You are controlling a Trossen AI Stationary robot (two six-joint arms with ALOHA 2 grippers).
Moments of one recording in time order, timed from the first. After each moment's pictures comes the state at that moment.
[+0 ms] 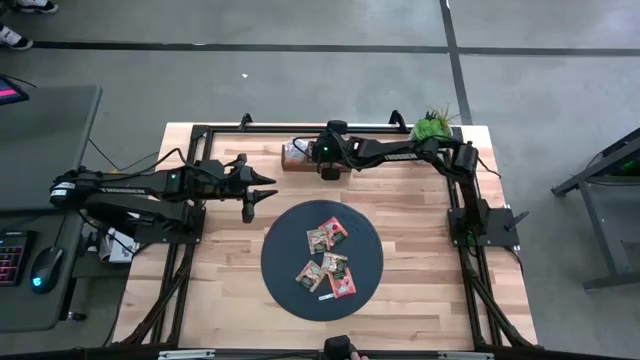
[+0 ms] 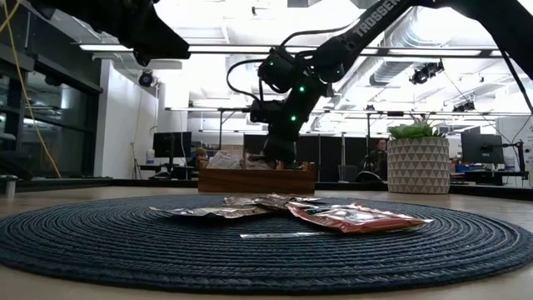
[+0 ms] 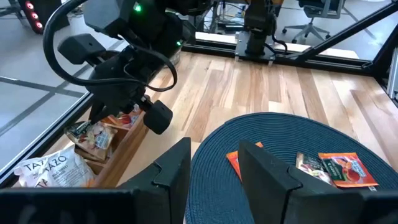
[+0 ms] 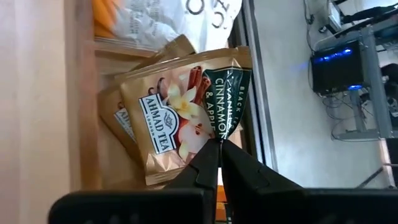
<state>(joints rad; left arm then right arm) 0.06 0.77 0.60 -0.14 -0.15 -0.07 -0.37 2.06 1.41 -0.13 0.40 -0.55</state>
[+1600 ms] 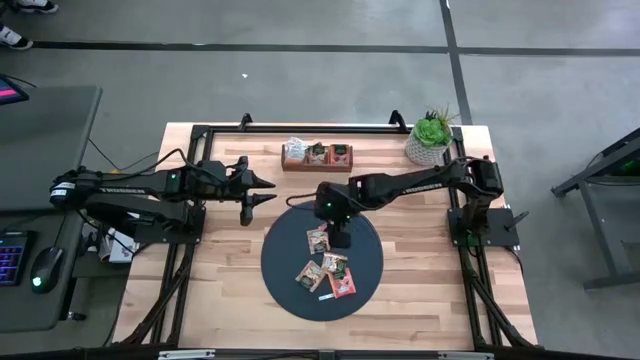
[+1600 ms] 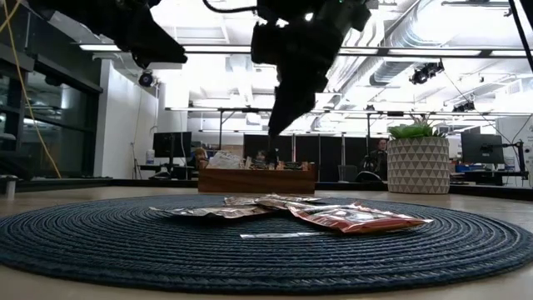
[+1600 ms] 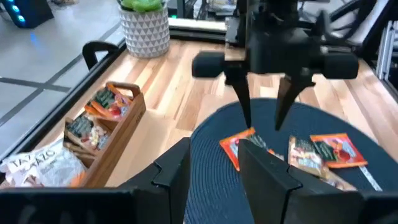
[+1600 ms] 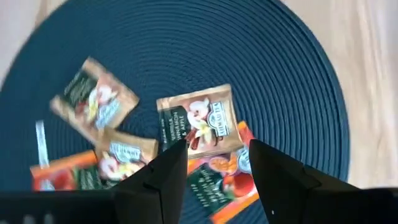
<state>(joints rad) 0.06 0.77 0.60 -0.18 -0.10 -0.05 0.01 1.88 1.41 -0.57 -0.13 0.05</state>
